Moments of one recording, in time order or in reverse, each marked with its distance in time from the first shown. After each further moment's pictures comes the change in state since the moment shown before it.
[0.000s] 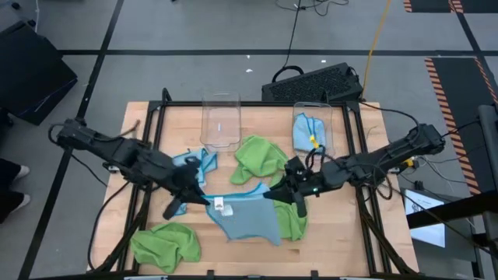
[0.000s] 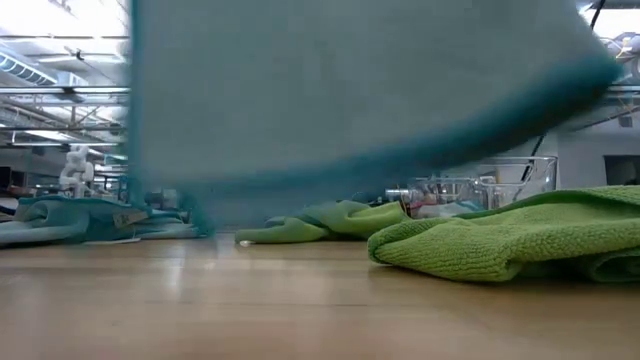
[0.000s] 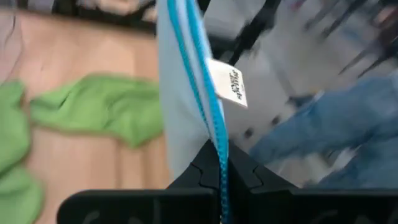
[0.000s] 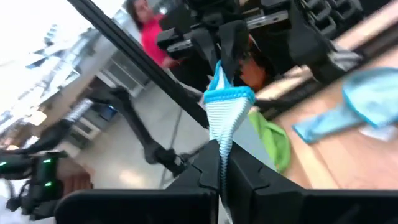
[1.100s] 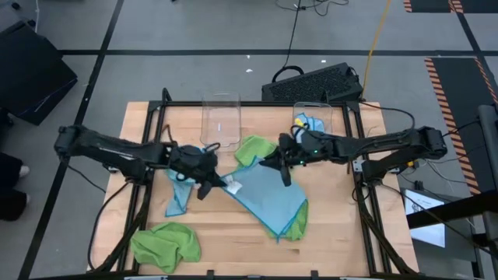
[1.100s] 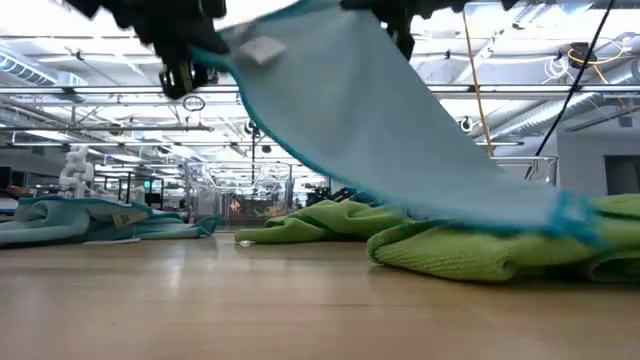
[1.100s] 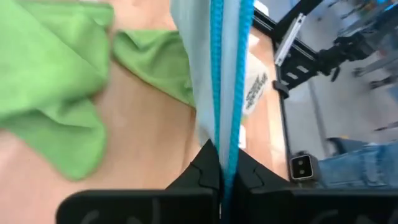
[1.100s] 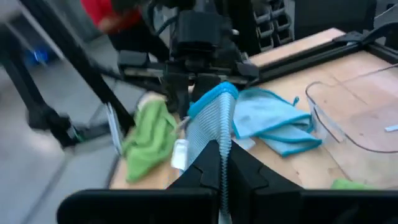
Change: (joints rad) left arm 0.289 -0.005 -0.453 0.380 0.081 -0.141; right arm -0.372 -0.033 -0.212 0.050 -0.247 -0.404
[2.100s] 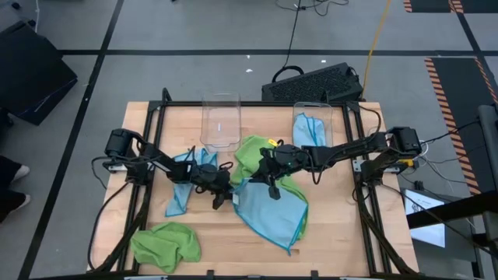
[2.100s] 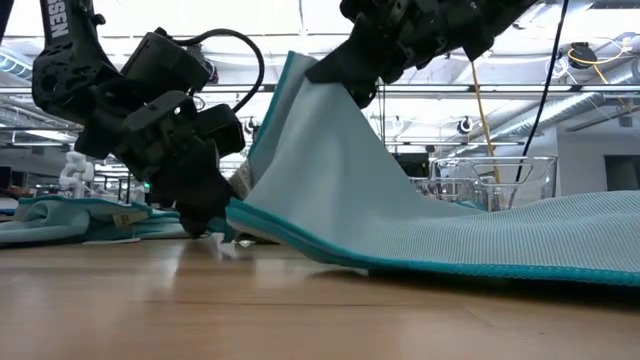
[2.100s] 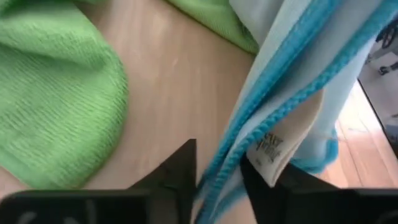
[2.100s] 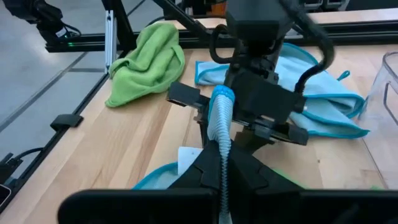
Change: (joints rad) left arm 0.005 0.624 -0.324 0.972 0.036 0.064; right arm 0.018 0.301 0.000 0.133 -0.137 -0.329
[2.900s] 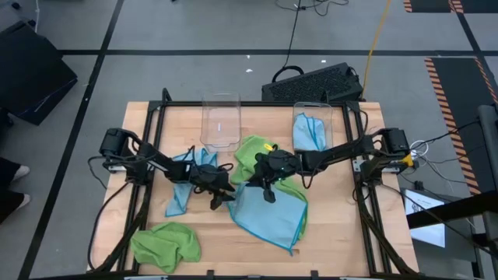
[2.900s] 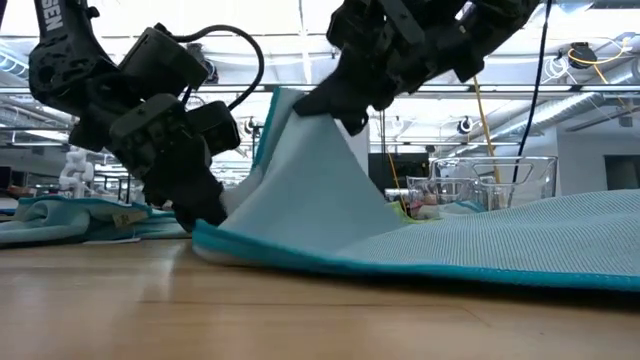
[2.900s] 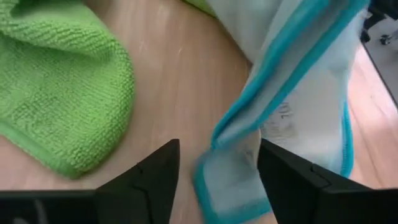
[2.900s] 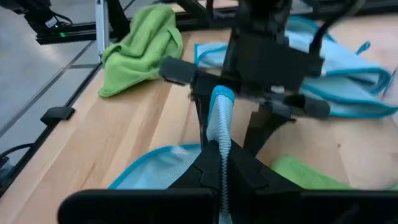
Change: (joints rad) left arm -0.002 -0.049 -0.002 -0.093 -0.026 0.057; right arm 0.012 0.108 0.000 0.073 0.001 0.042
